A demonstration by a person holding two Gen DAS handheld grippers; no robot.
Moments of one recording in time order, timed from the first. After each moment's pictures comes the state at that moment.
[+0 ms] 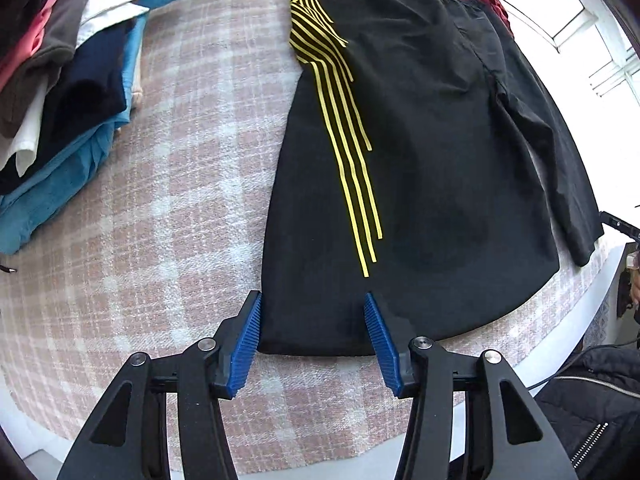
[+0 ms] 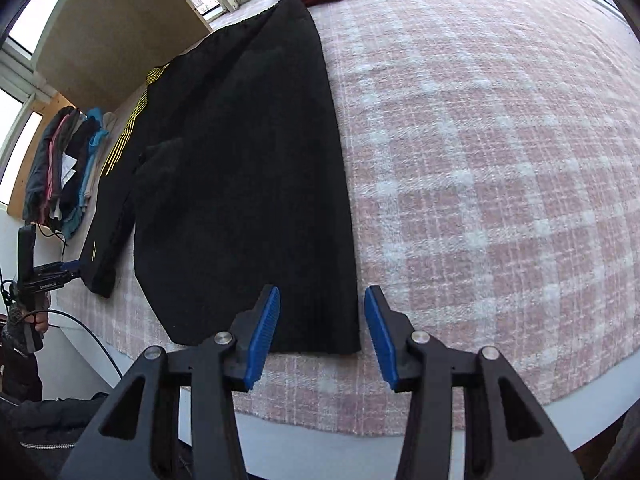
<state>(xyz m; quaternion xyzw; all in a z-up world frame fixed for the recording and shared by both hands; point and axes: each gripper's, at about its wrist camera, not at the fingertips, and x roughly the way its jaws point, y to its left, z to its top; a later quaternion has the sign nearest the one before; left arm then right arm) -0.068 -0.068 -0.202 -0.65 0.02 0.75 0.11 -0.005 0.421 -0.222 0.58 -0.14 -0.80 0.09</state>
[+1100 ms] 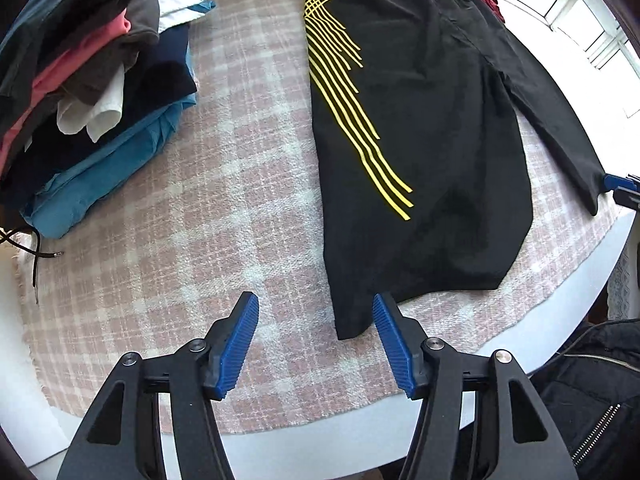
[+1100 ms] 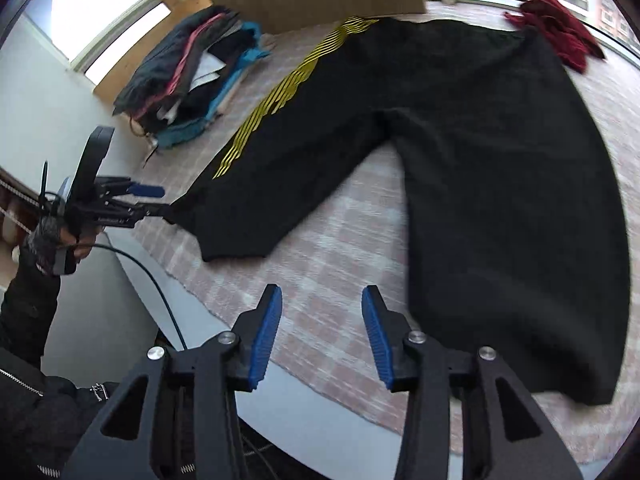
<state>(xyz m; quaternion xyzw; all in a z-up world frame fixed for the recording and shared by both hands) -0.022 -0.114 -0.163 -0.64 0.06 0.76 0.10 0.006 0.208 -0.195 0.55 -0.03 -0.77 0.31</state>
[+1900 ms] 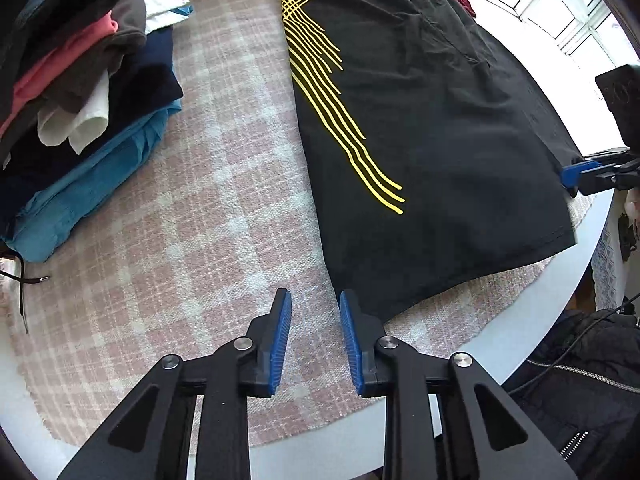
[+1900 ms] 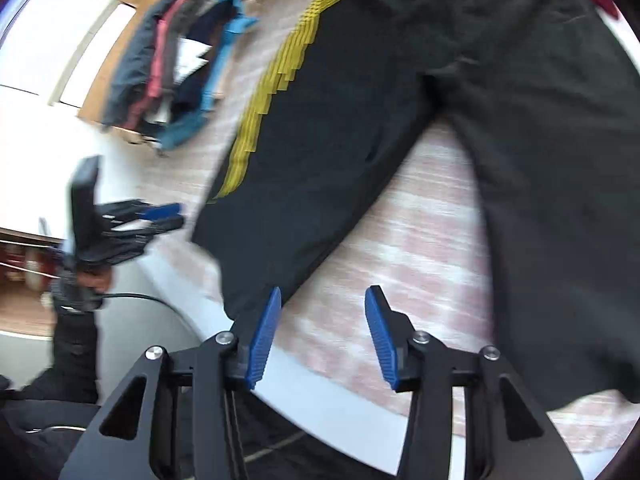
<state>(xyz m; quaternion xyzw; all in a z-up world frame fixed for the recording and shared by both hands) -0.006 -0.130 -0.144 -0.63 0.07 0.76 0.16 -0.027 0.195 -0.204 0.64 -0.09 -0.71 0.27</state>
